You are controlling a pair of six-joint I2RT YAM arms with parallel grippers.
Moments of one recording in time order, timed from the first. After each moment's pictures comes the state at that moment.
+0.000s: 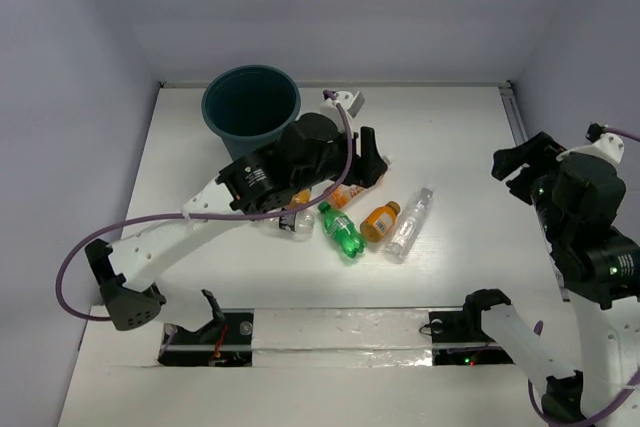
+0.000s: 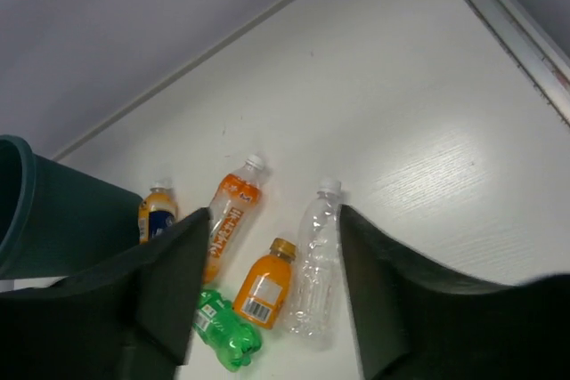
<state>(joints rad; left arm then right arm) -1.02 1.36 1.54 -0.55 -0.12 -0.55 0.19 0.73 1.38 -0.94 0.36 0.60</state>
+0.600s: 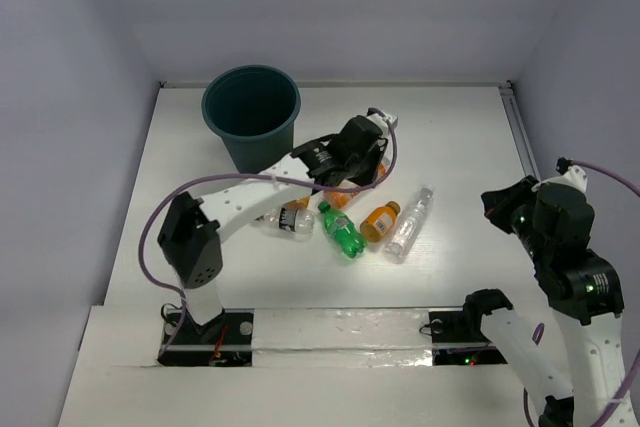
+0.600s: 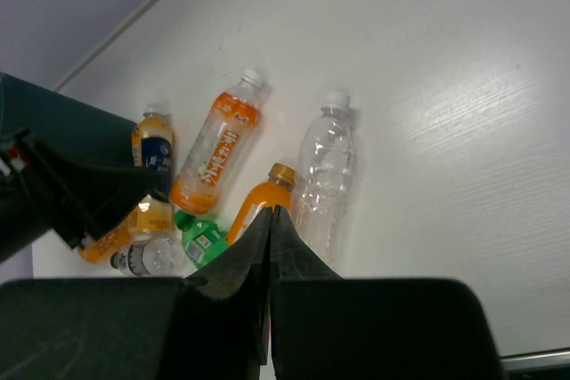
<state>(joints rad) -0.93 1.73 1.56 -0.53 -0.10 -0.35 0.19 0.57 1.12 -0.96 0.22 0.70</state>
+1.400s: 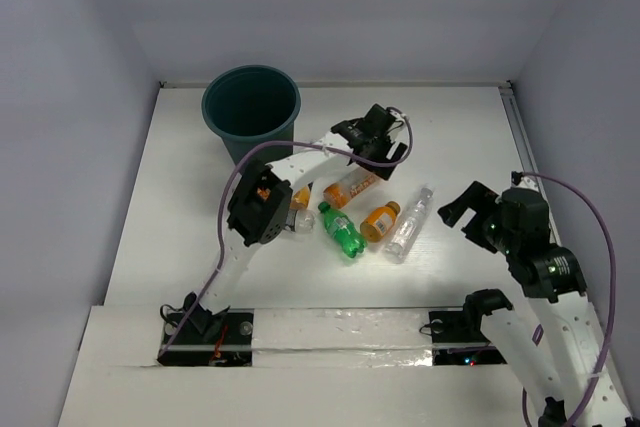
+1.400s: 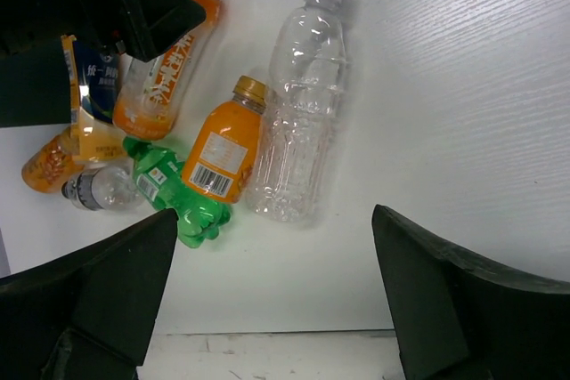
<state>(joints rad) -0.80 2.29 2.02 -0.63 -0.01 -0.13 0.19 0.54 0.82 -0.91 0.03 0.72</state>
